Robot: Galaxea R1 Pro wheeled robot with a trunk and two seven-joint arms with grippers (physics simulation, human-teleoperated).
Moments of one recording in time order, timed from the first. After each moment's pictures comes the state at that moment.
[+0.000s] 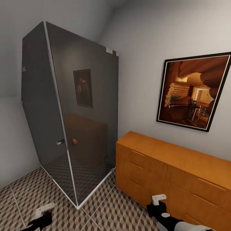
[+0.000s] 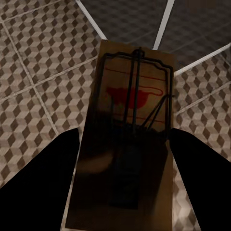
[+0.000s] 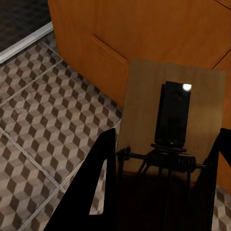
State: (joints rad) left arm -0.58 0.21 -0.52 0.08 0.88 -0.20 -0.04; right arm -0.64 0.02 0.26 0.07 -0.13 -0.26 -0.06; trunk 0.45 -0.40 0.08
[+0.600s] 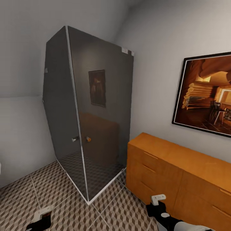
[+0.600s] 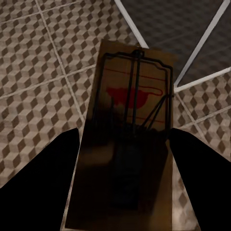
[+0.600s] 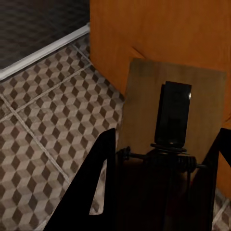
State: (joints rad) left arm -0.56 0.21 -0.52 0.08 0.88 -0.23 -0.03; right arm -0.64 0.03 0.26 0.07 -0.13 -0.26 -0.06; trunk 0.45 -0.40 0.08
